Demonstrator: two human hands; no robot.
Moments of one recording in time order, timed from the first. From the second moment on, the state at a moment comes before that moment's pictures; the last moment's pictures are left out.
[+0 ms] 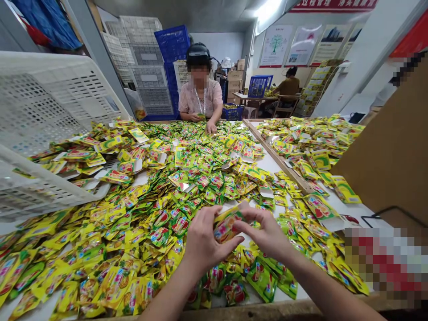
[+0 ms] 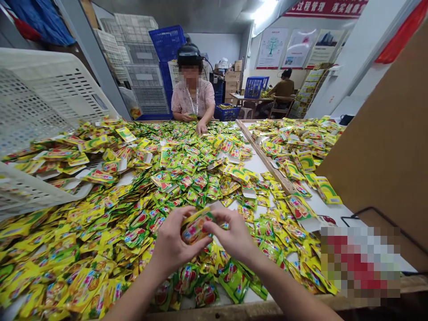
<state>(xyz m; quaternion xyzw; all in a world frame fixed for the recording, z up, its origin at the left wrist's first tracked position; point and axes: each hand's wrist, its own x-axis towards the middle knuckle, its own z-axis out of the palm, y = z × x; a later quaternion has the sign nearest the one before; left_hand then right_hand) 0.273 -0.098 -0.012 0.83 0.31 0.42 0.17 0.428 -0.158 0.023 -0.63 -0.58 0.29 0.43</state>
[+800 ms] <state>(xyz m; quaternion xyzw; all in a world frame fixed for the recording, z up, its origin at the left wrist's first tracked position) 0.267 -0.091 -0.016 0.80 0.39 0.27 0.37 0.567 -0.139 0.058 -0.73 -0.35 0.29 0.51</state>
